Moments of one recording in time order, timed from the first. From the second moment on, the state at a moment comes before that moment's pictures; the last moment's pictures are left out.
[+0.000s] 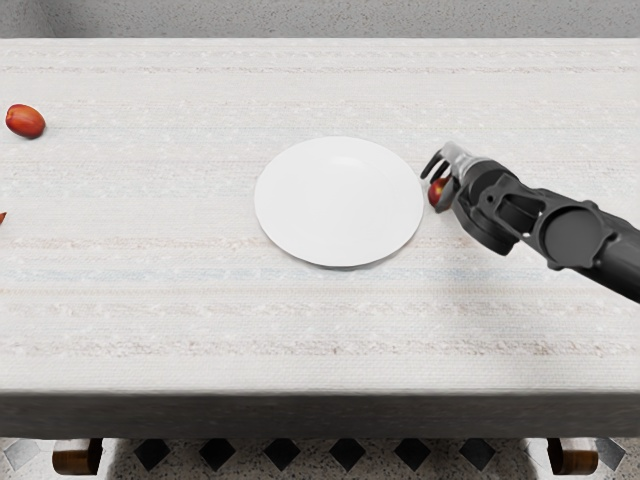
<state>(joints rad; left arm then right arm) -0.07 0.00 0.37 -0.15 0.09 -0.19 0.15 1.09 -0.25 0.21 0.90 -1.04 -0.20 -0.61</state>
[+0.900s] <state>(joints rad) -0.07 0.00 0.37 -0.15 0.09 -0.19 0.15 1.14 -0.34 0.30 1.18 -0.95 -0.21 -0.61</state>
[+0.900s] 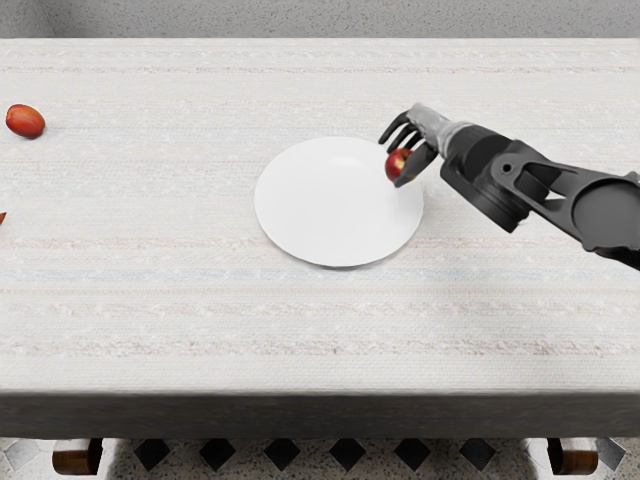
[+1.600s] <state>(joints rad) -0.07 0.00 0.37 -0.15 0.09 -0.19 0.15 1.15 -0.22 0.30 1.18 -0.95 -0.22 -0.61</state>
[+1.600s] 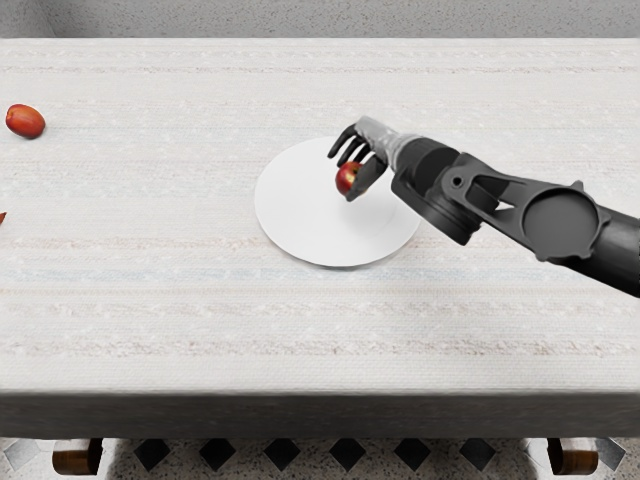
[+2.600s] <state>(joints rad) -0.07 0.00 0.37 -0.15 0.09 -0.19 0.15 1.10 -0.18 0.29 1.16 -0.97 -0.25 -0.61</state>
